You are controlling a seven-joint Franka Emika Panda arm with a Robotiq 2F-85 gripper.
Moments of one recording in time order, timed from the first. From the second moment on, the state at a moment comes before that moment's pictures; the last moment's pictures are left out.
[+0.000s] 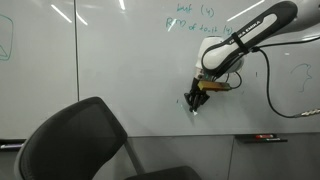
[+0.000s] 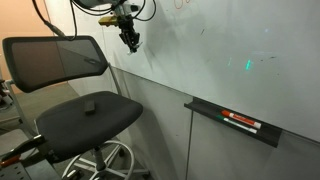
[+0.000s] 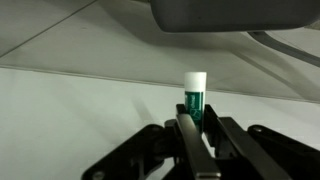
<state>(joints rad) 0.23 0.31 0.03 -1.84 -0.15 2.44 0.40</state>
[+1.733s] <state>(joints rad) 0.24 0.41 0.01 -1.76 -0.24 2.45 0.40</state>
